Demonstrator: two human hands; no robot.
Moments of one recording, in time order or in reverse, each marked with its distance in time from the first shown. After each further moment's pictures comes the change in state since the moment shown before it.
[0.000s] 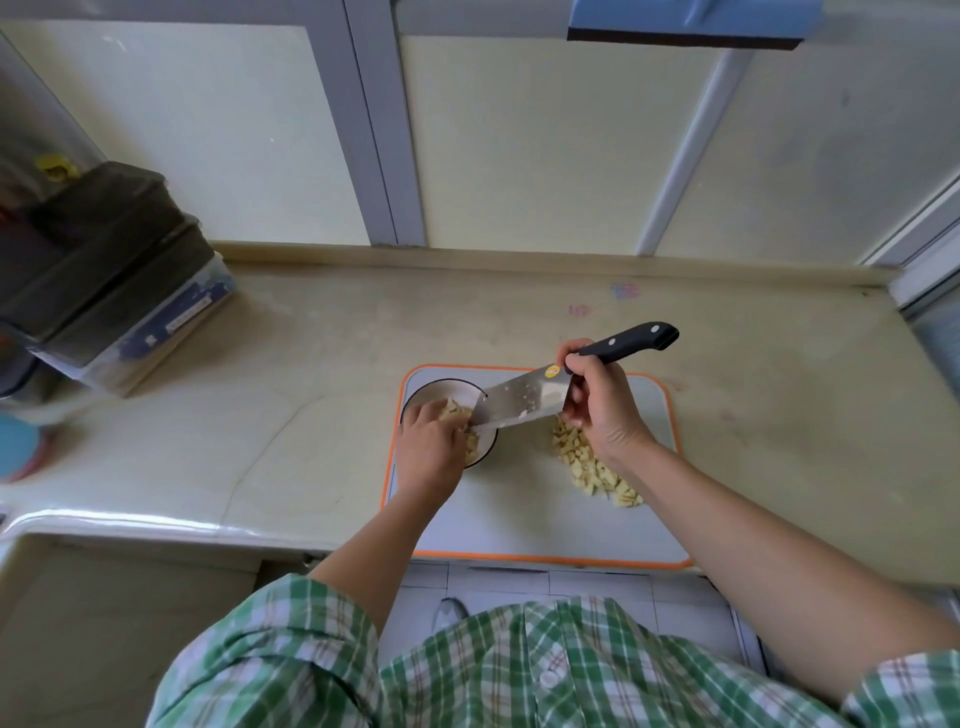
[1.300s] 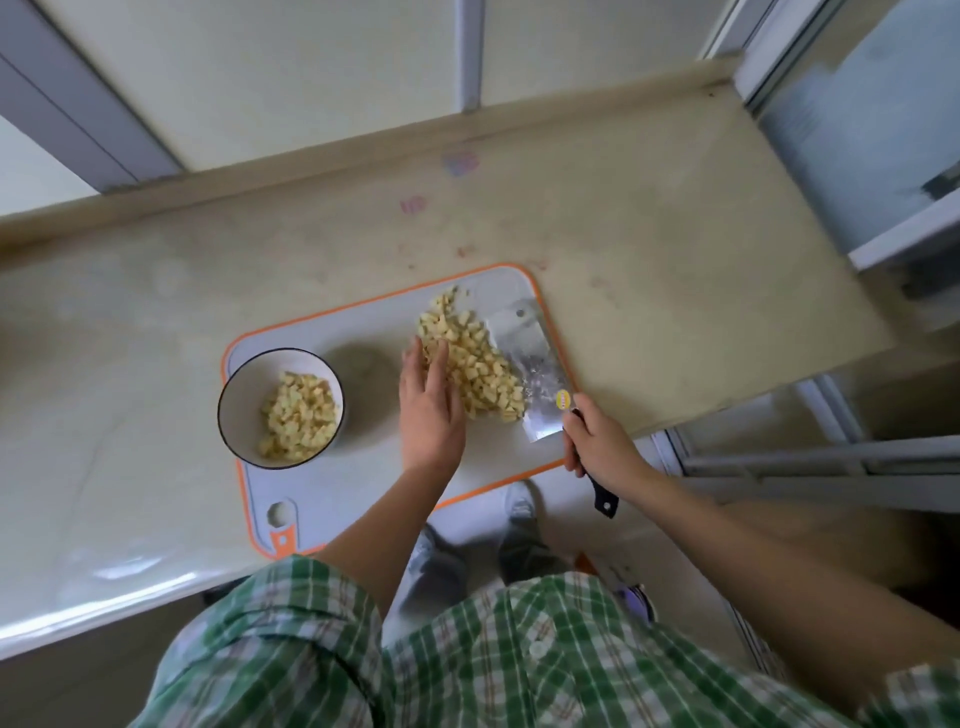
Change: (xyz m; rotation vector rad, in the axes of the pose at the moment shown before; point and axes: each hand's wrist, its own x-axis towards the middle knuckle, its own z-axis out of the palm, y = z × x) left_hand -0.010 0.086 0.130 -0.323 -0.149 0.241; right_hand -0.076 0.114 -0.173 -0.636 0.181 0.337
